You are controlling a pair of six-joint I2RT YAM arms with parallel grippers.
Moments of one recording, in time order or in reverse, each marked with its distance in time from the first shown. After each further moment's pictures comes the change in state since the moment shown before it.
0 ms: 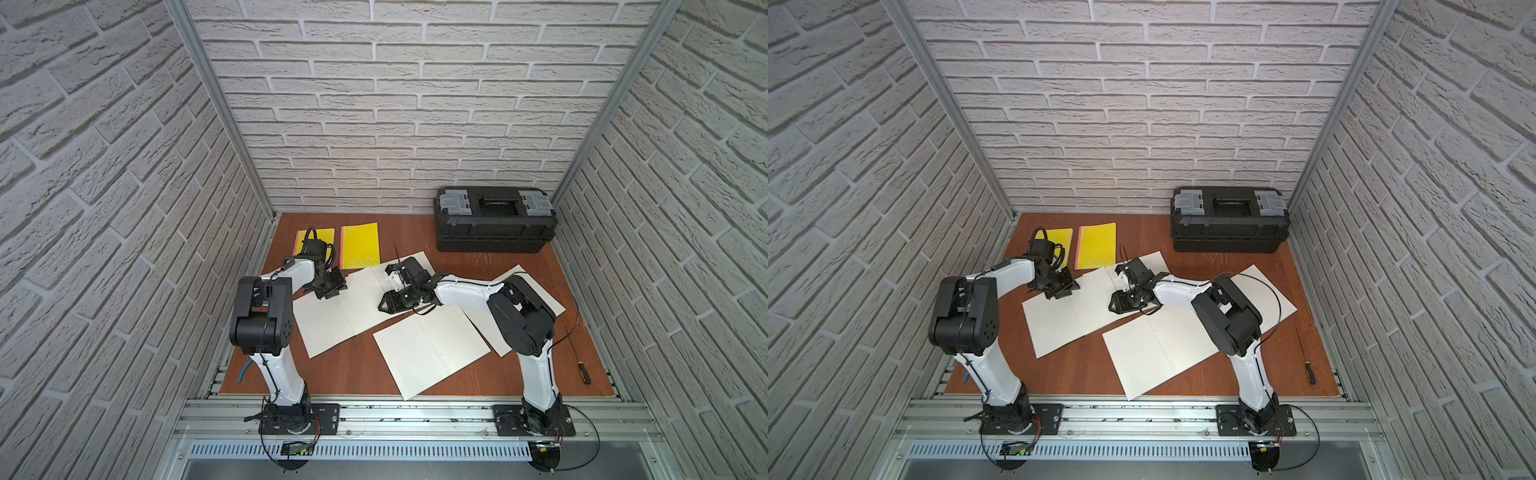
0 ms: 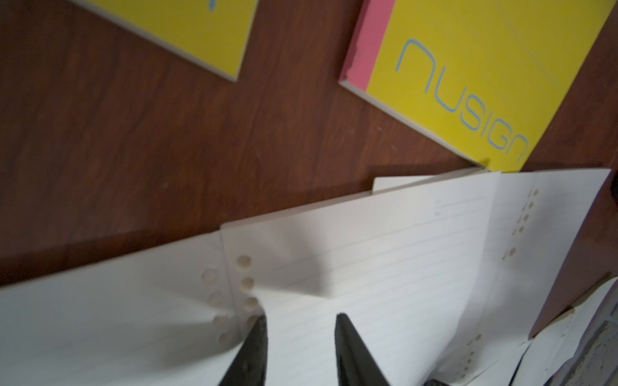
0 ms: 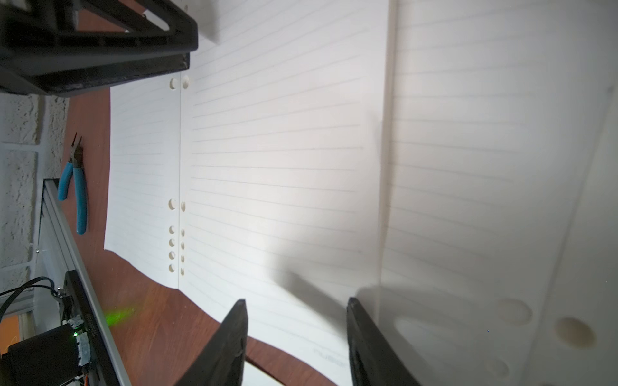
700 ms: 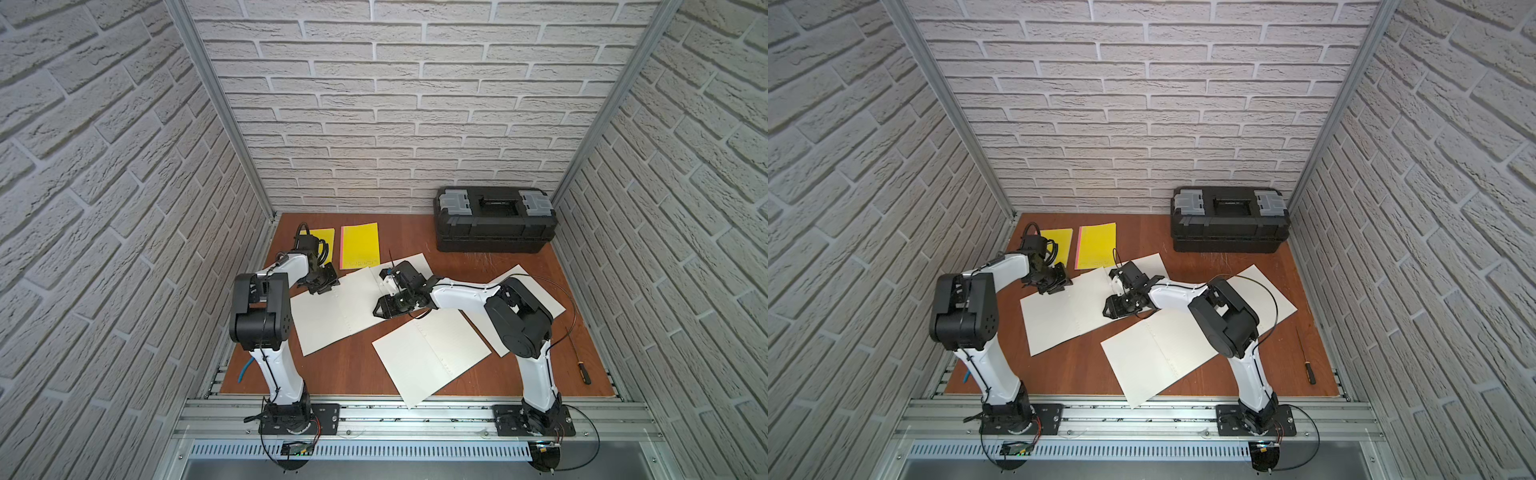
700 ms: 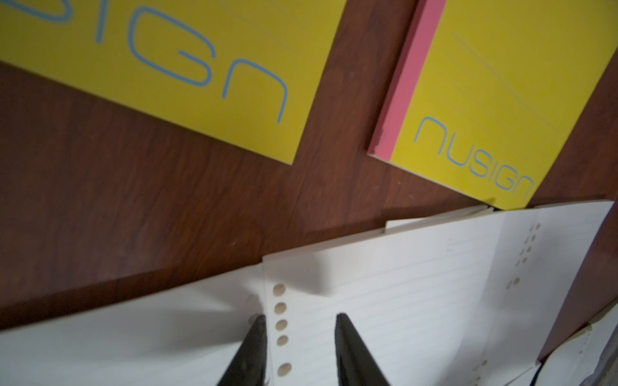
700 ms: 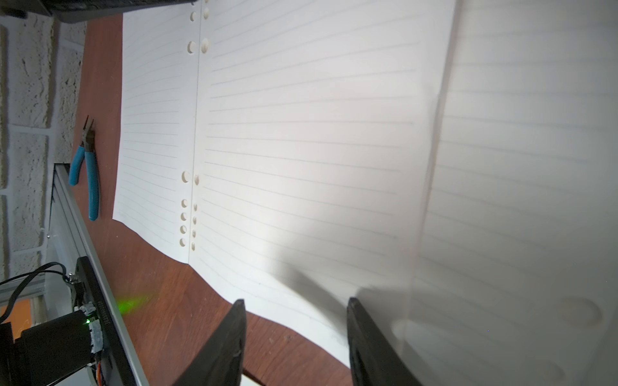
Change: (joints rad) left arm 0.045 0.013 0.061 -0.047 -0.014 0.067; right arm 0.028 -0.018 -0.008 -0.019 0.027 0.001
